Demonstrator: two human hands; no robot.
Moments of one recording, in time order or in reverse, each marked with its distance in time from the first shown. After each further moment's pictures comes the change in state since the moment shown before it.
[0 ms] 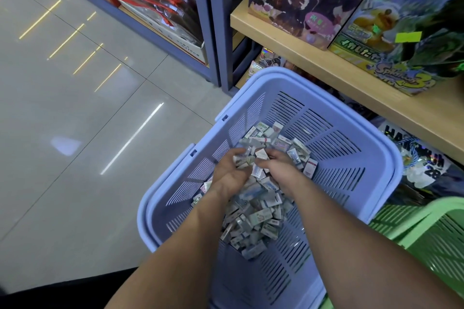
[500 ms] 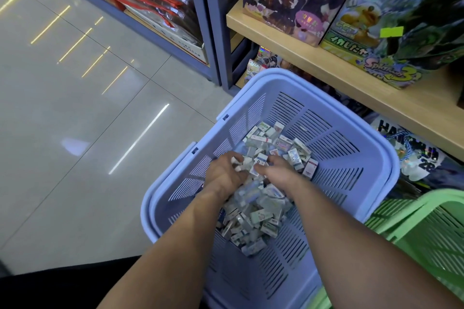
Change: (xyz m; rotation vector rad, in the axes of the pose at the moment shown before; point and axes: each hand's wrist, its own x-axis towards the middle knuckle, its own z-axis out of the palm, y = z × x) left_hand -0.013 -0.001 -0.011 0.393 0.052 0.040; right_hand -0.019 0.005 -0.005 -0.203 -0.086 -0.006
